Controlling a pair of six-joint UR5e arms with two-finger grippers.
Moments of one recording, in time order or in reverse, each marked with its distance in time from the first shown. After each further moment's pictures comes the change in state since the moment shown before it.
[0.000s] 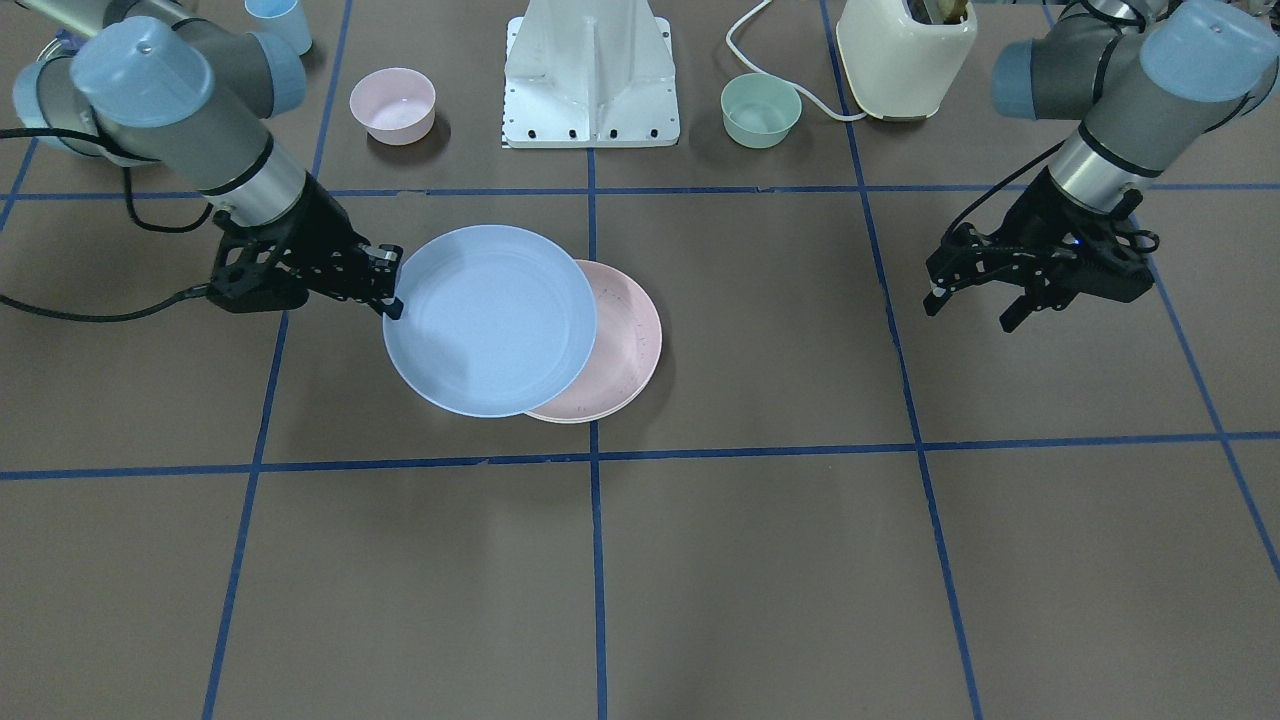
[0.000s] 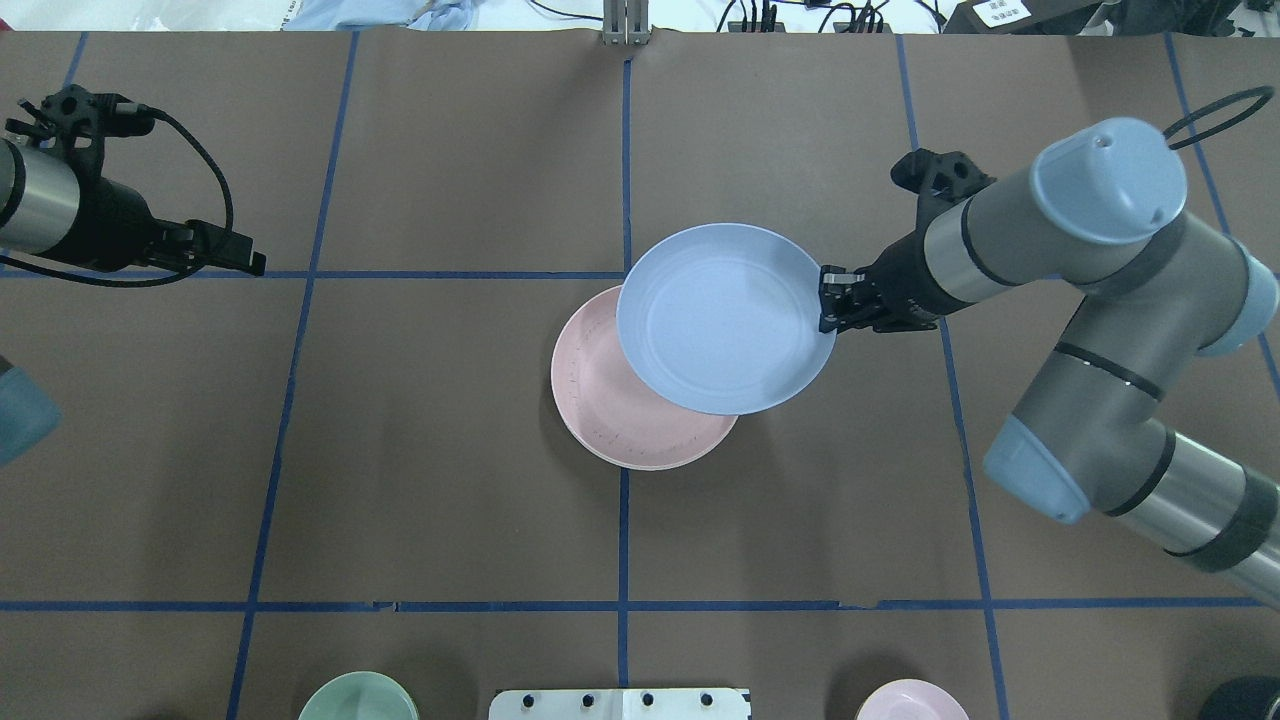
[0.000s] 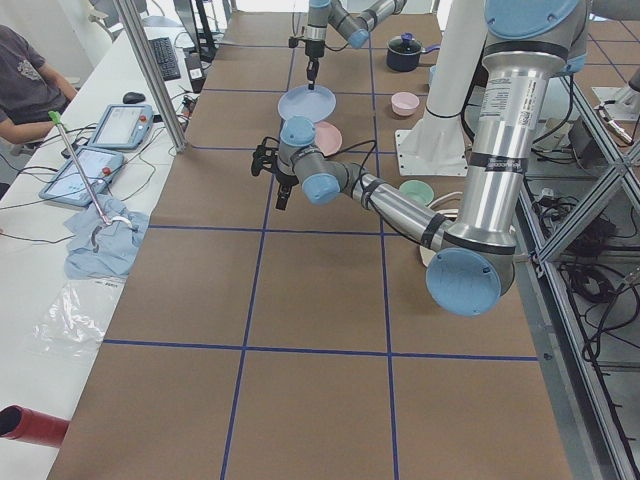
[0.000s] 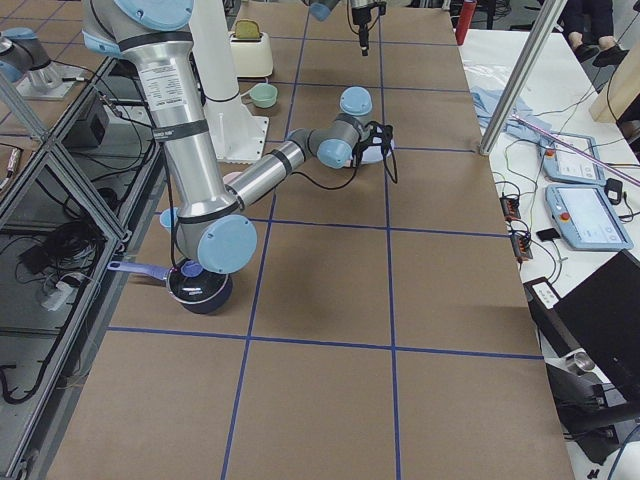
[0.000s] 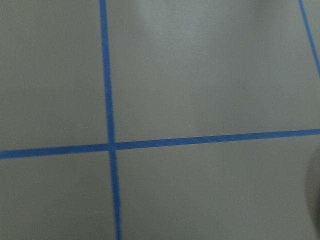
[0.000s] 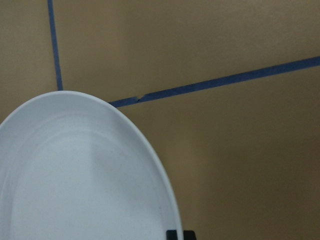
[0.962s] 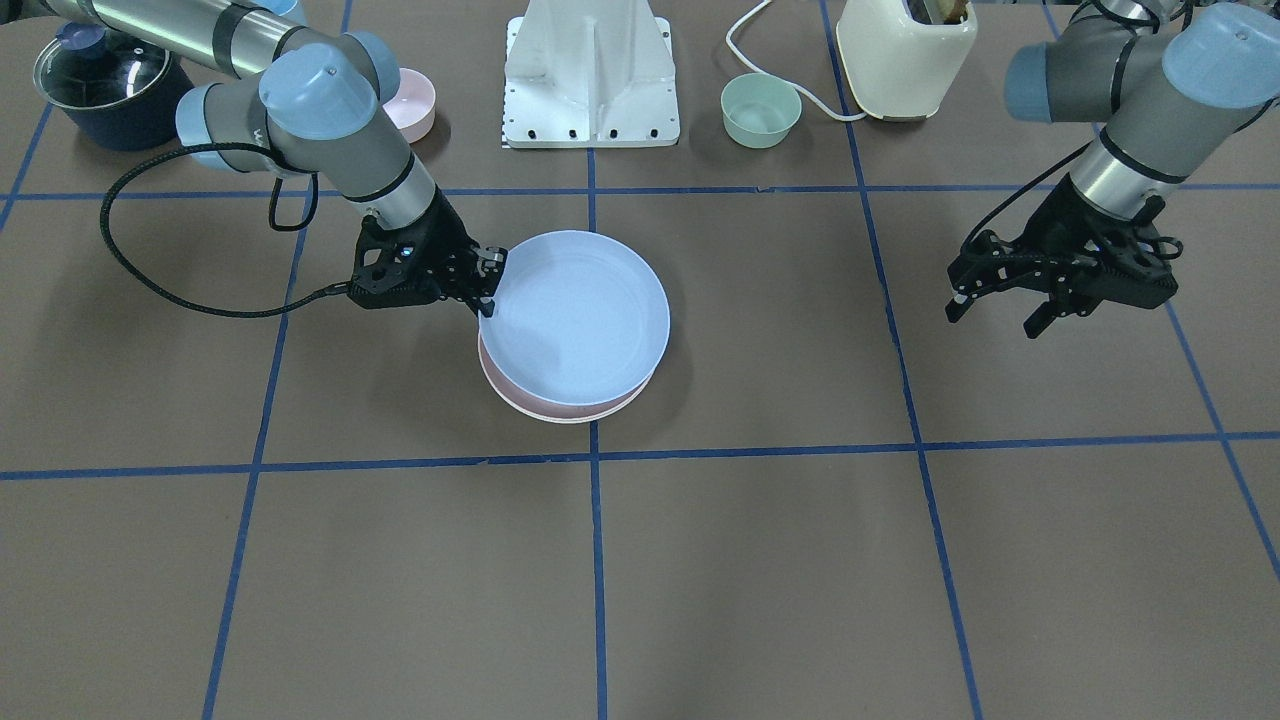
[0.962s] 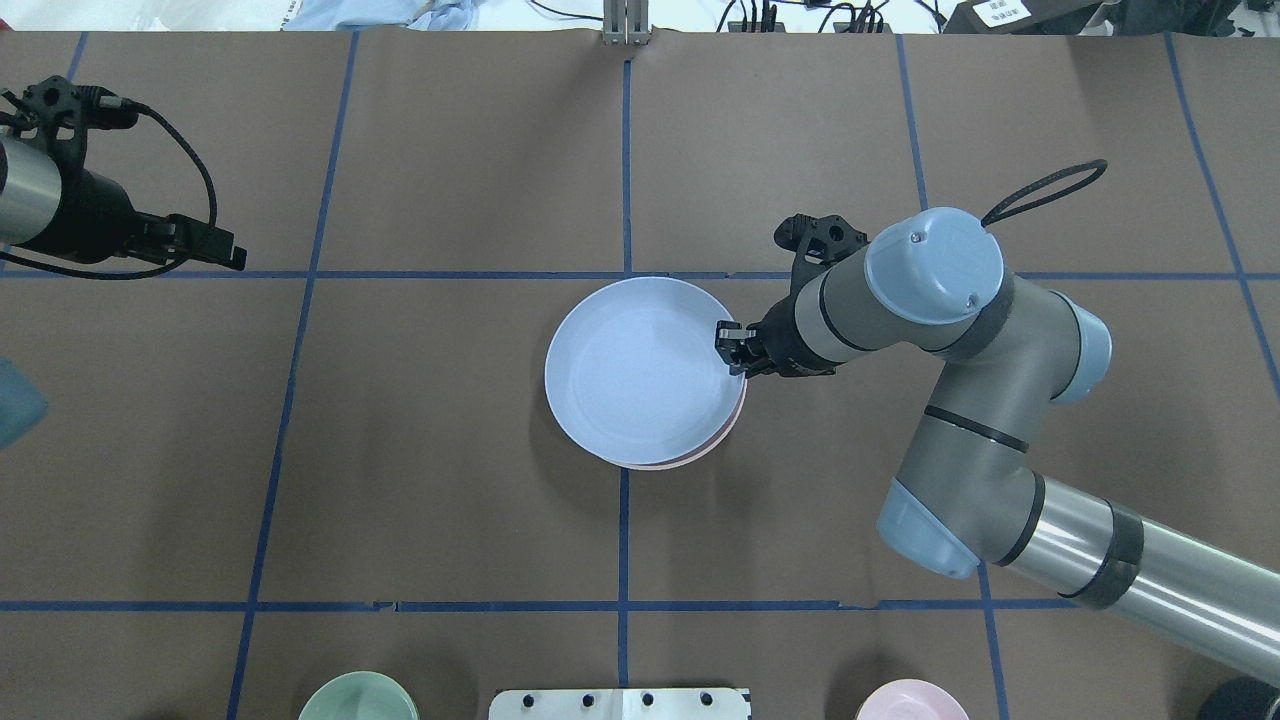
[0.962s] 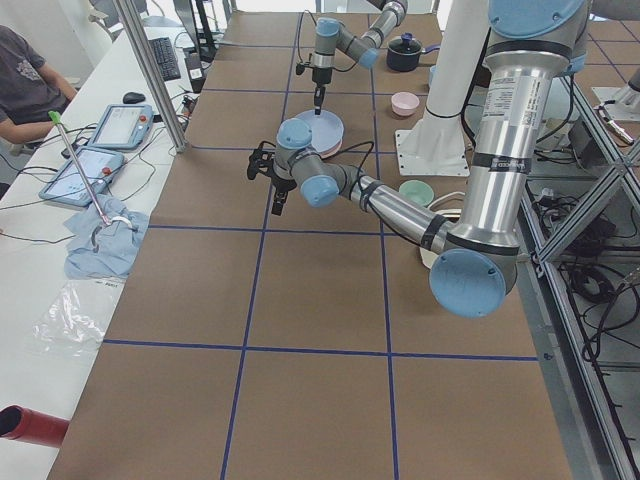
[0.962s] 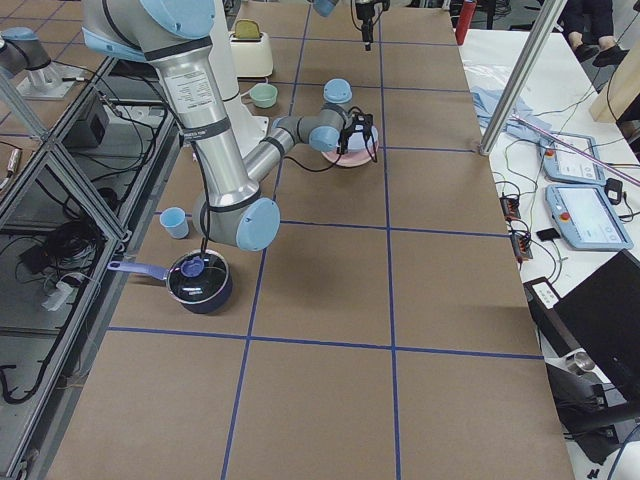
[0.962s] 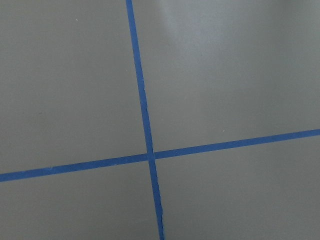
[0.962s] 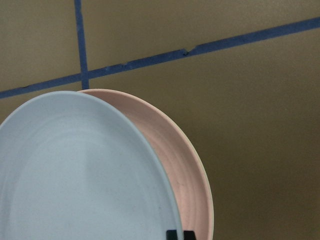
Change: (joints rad) left arm -0.014 0.003 0.008 0.015 0.000 0.030; right arm -0.117 0.105 -0.101 -0.004 -0.116 0.024
